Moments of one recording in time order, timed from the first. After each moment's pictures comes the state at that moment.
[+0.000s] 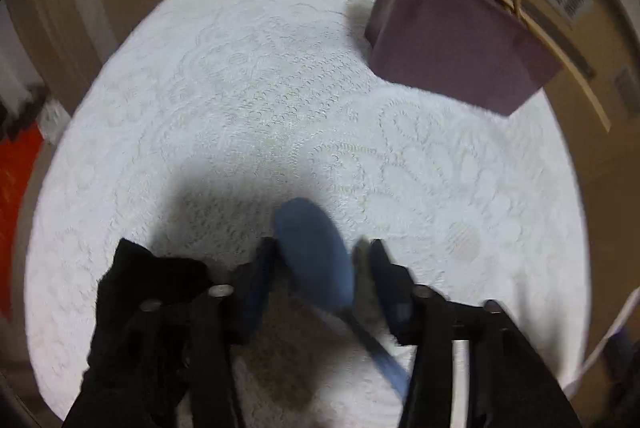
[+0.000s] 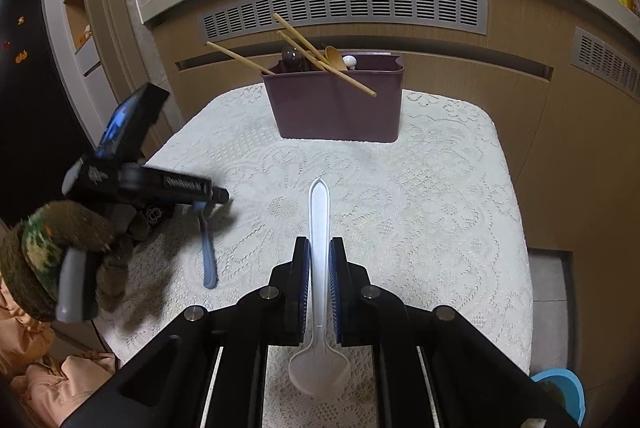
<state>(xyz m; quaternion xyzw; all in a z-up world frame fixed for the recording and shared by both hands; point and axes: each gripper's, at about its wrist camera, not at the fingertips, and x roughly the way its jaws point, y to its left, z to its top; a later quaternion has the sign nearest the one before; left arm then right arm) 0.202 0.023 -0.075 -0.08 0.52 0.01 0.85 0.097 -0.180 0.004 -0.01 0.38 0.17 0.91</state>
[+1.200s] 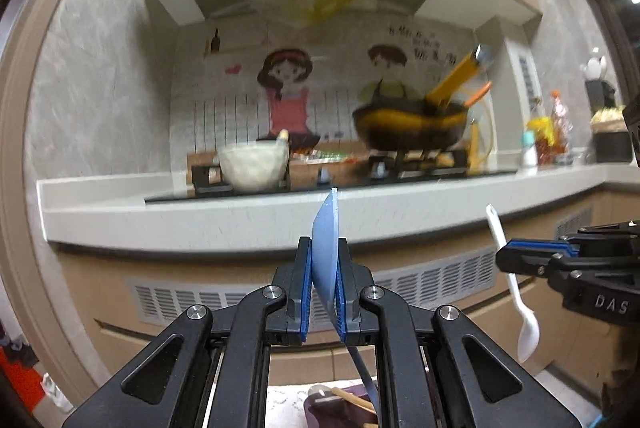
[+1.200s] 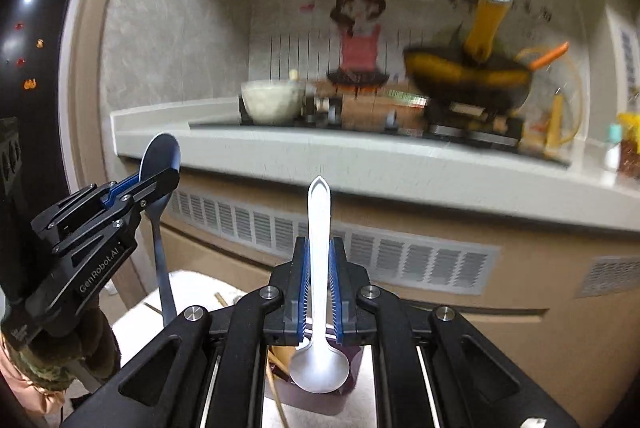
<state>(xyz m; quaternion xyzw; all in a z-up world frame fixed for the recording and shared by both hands) 0.274 -0.010 0.151 0.03 0.02 -0.05 1.00 0.297 -0.170 0.164 -0.05 0.18 0.17 0.97</state>
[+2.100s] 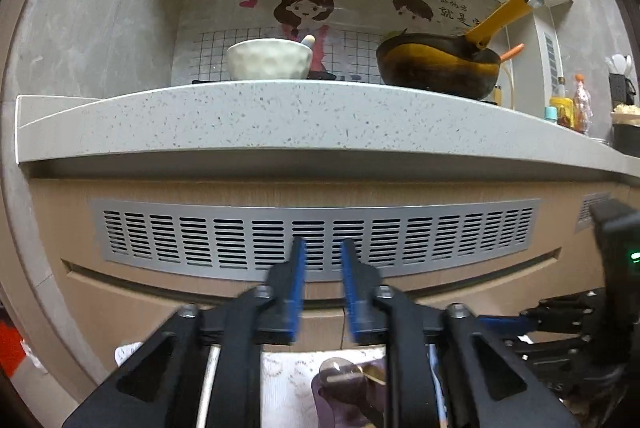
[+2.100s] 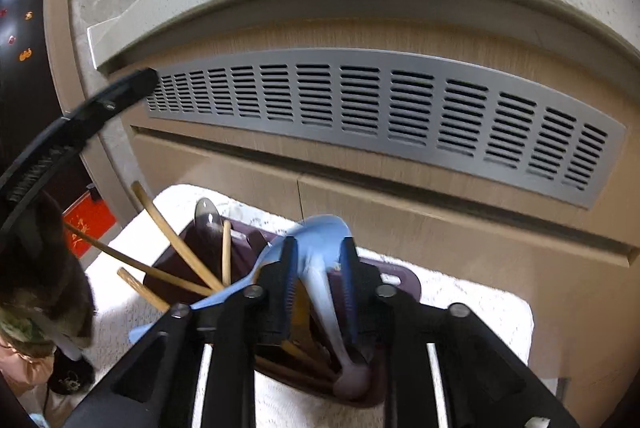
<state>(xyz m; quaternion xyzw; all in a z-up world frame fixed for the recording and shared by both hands) 0.327 0.013 0.085 -0.01 0.09 -0.06 0.99 0.376 -0.160 0.039 -0.04 0.34 0.21 0.92</state>
